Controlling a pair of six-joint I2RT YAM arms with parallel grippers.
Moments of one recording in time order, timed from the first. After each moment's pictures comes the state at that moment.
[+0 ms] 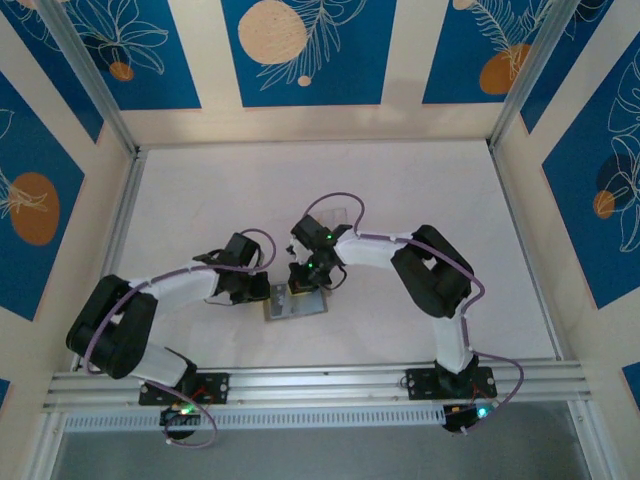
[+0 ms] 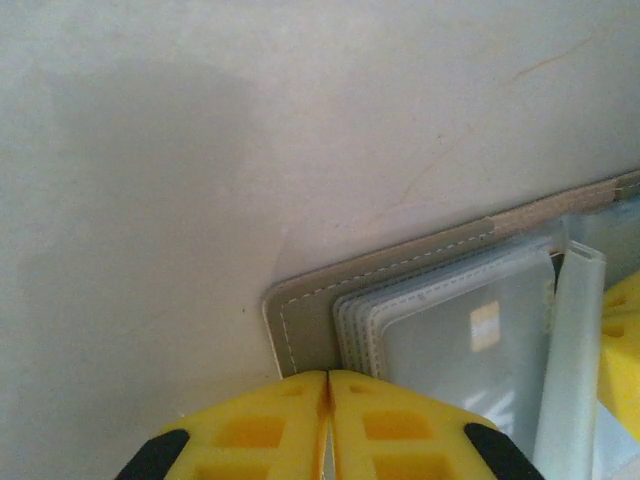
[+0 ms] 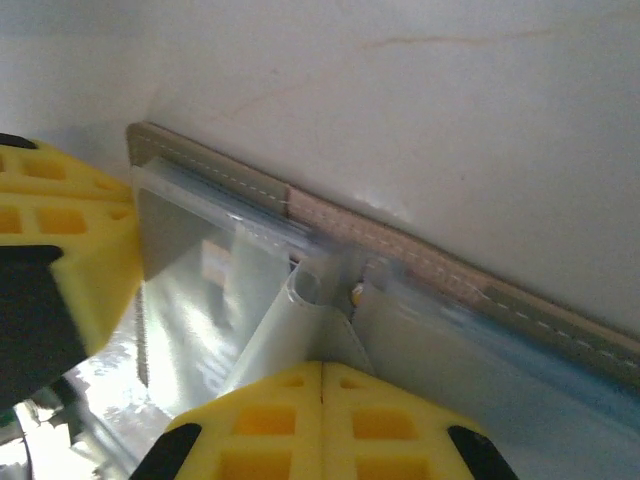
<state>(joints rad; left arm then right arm) -0.51 1.46 0.66 -0.41 0.23 -0.57 0.81 1.99 1.27 -0.51 -0.51 0.56</state>
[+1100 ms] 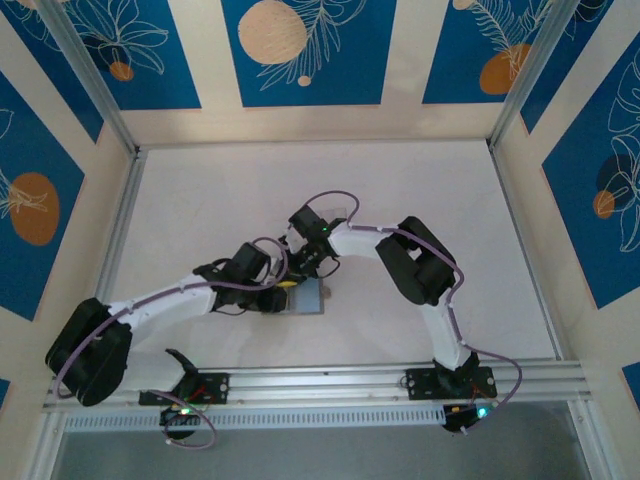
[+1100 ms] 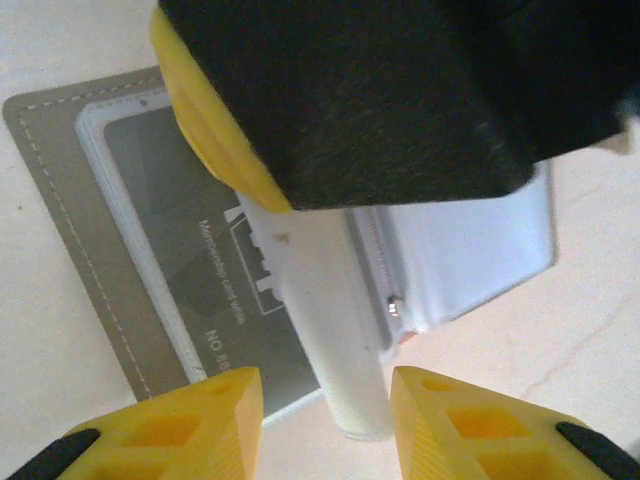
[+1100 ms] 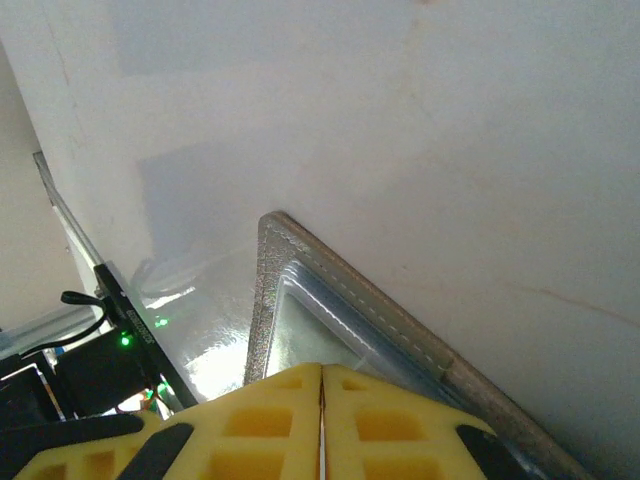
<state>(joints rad) -0.69 1.31 0.65 -0.48 0.20 -0.51 0.77 2.14 1.39 -0.40 -0.73 0.66</state>
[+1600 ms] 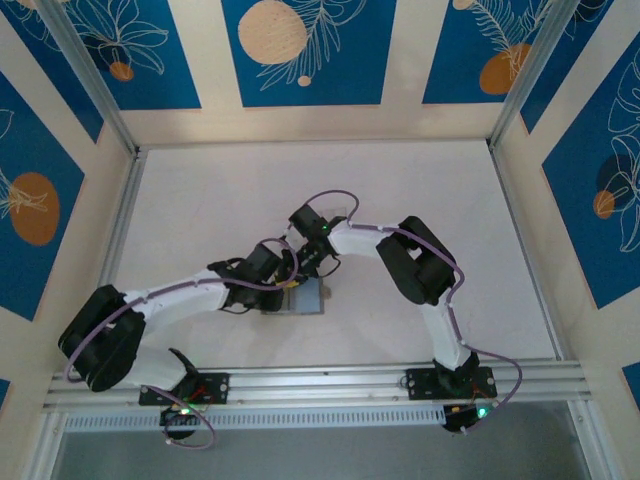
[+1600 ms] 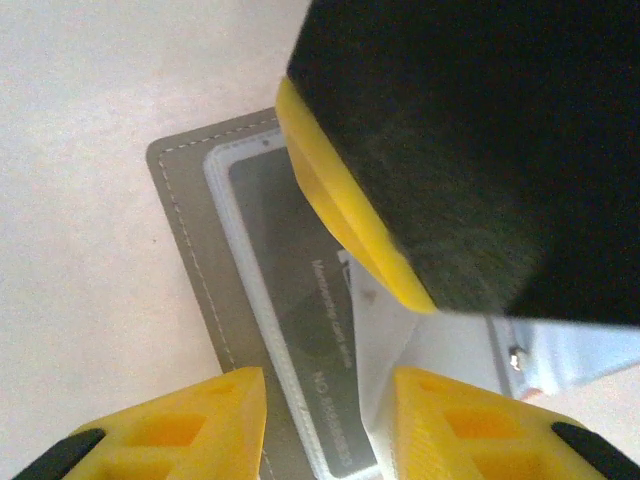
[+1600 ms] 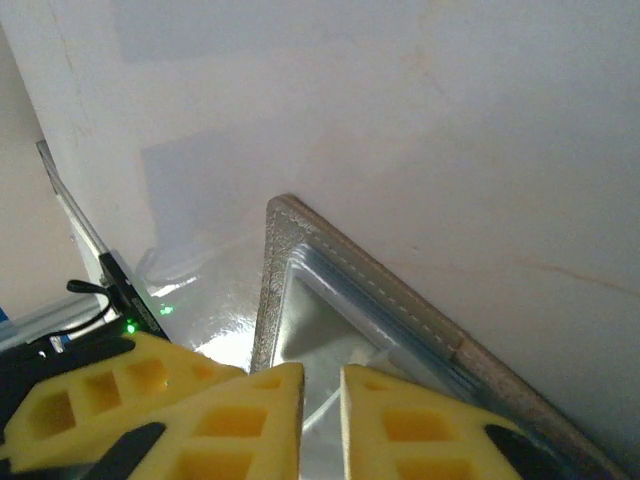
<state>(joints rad) -0.76 1.39 0.71 -0.54 -0.04 -0.50 0.76 2.14 1.41 -0.45 -0.75 0.63</state>
